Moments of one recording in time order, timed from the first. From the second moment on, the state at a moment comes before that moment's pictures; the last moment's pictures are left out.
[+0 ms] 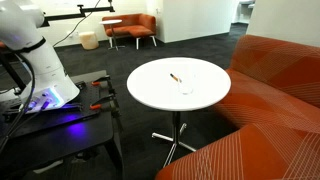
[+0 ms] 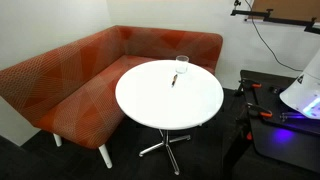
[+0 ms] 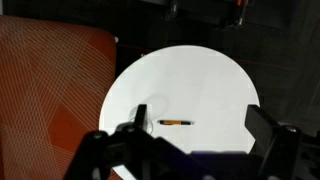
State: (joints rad) arm -0.05 -0.48 -0.29 -2.14 -0.06 1.59 -0.46
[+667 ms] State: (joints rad) arm -0.05 -0.48 -0.29 -2.14 -0.06 1.62 -0.44
